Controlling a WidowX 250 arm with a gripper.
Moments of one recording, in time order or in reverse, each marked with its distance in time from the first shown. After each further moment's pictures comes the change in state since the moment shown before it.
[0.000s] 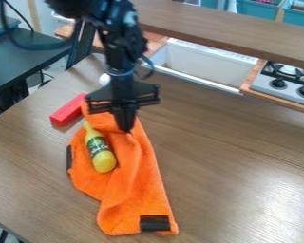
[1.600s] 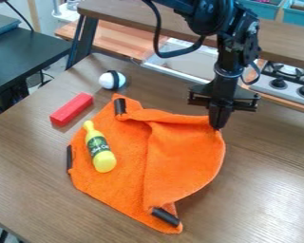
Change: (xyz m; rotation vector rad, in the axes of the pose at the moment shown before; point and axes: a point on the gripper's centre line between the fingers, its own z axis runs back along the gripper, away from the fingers) arm -0.004 -0.146 -0.029 -0.035 0.008 -0.376
